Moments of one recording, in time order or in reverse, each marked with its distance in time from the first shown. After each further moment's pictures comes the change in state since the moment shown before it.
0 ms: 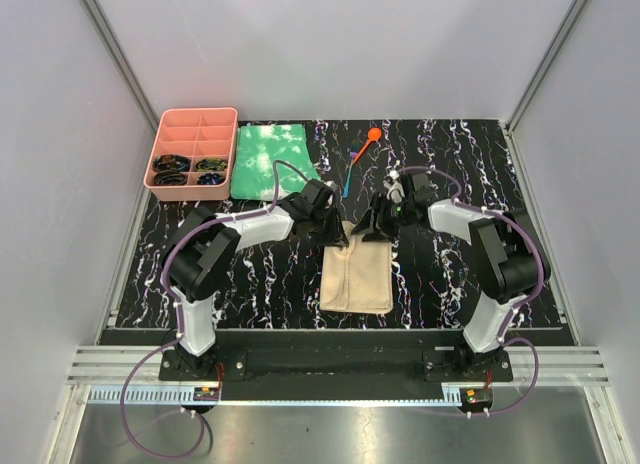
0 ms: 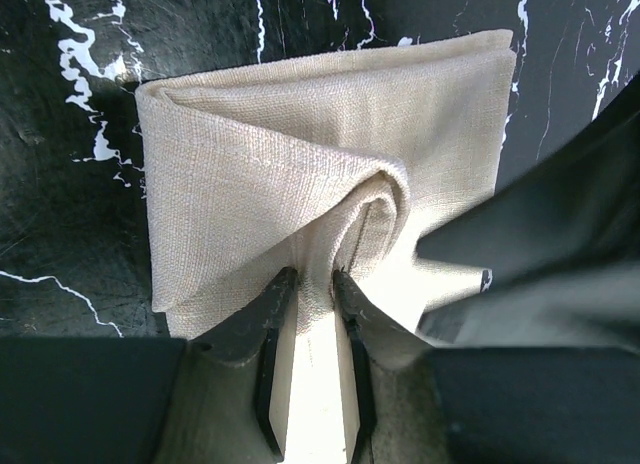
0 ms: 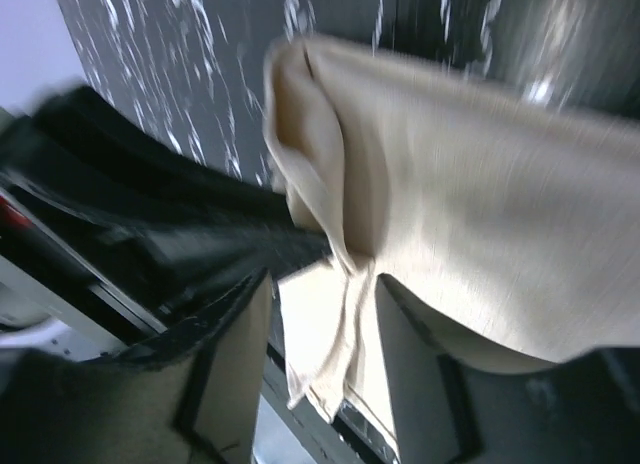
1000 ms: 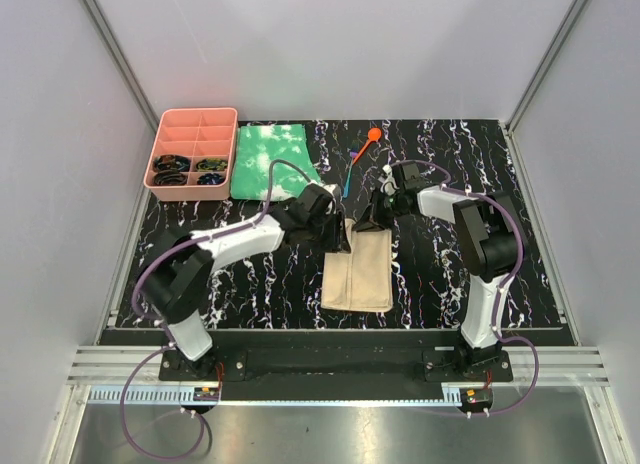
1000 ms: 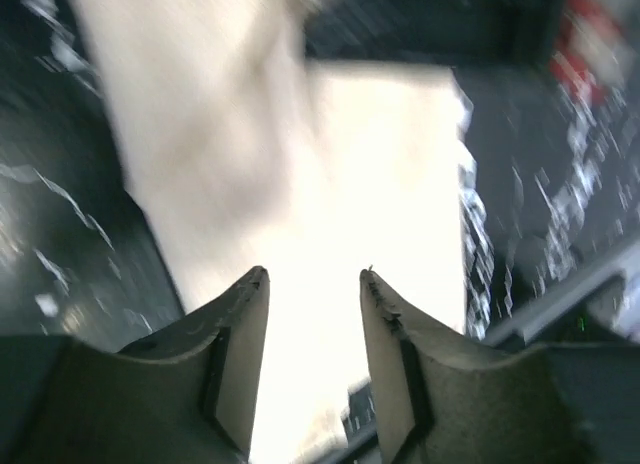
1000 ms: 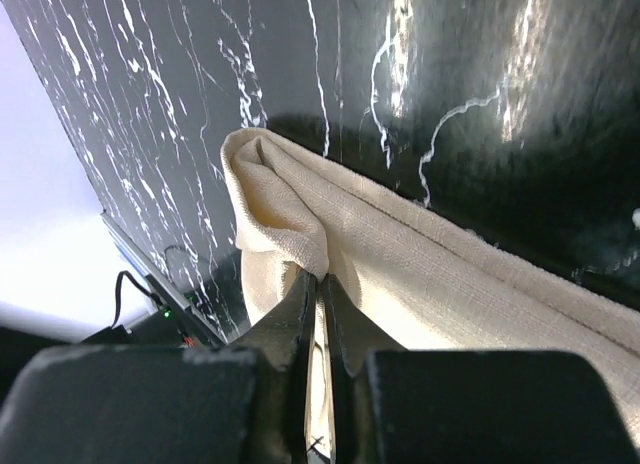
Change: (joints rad) left arm -0.056 -0.155 -0.055 -0.085 -0.045 0.068; right arm -0.021 0.201 0.220 -0.084 0.035 -0.044
